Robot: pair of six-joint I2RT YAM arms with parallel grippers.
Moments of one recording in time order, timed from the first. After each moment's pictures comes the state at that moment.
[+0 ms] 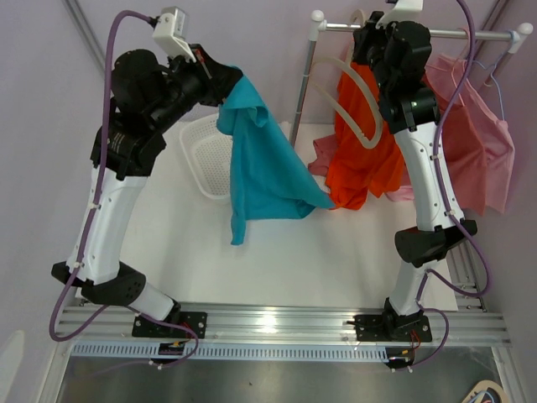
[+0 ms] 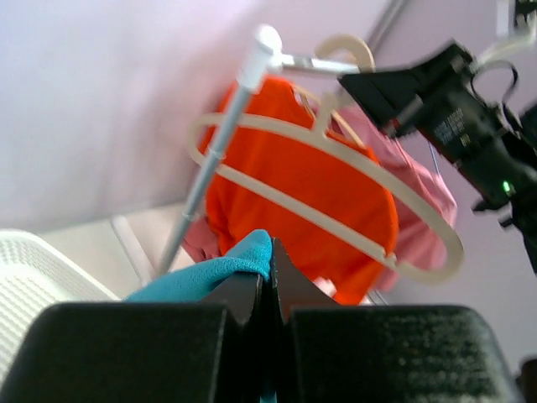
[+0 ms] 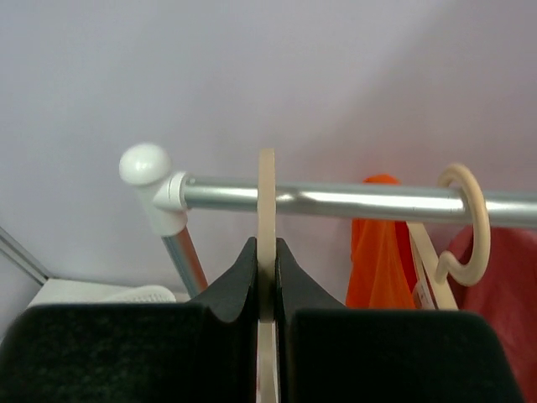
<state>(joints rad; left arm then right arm) -0.50 1.51 2.19 -0.66 0.13 -0.39 0.32 1.87 2.44 -0.45 0.17 0.13</state>
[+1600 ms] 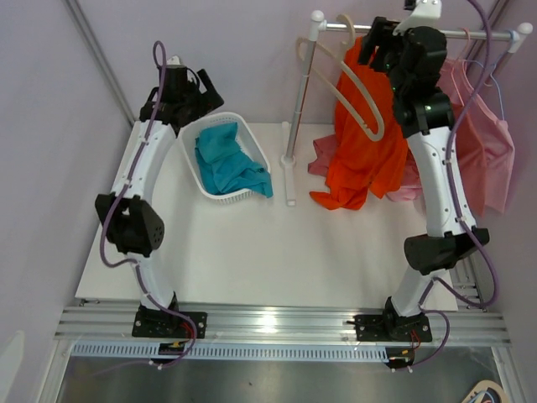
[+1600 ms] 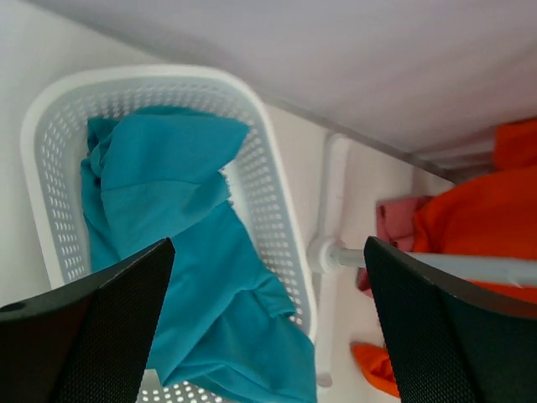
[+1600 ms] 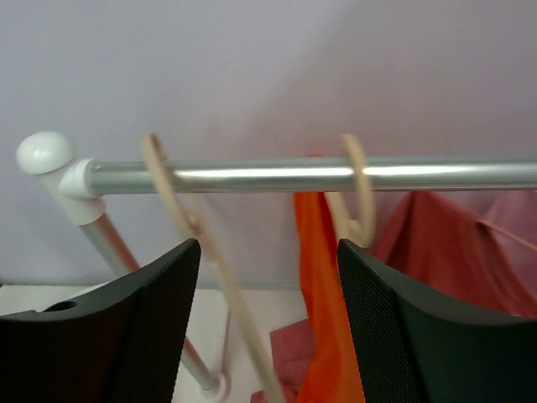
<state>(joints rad) -0.13 1.94 2.02 -0.61 -0.01 -0.57 0.26 1.80 2.30 -0.43 0.17 0.12</state>
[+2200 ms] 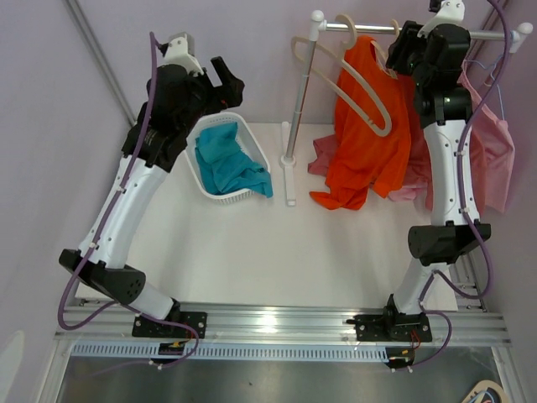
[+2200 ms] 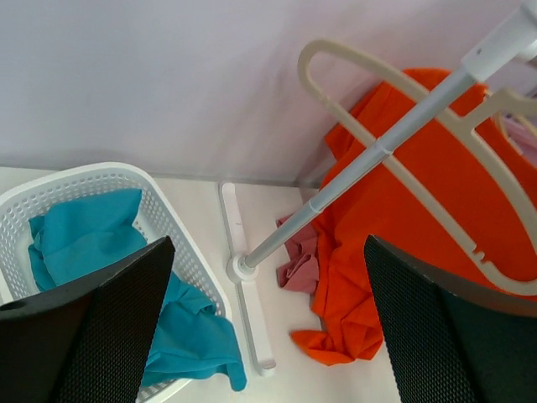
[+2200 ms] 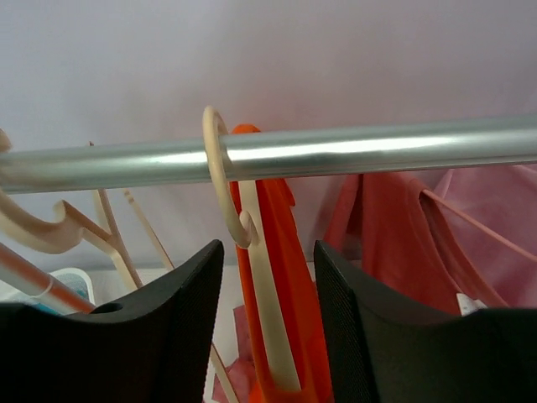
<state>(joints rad) -0.41 1.52 1.91 -0.50 -0.15 -0.42 0.08 1.84 2.36 -0.55 0.08 0.15</state>
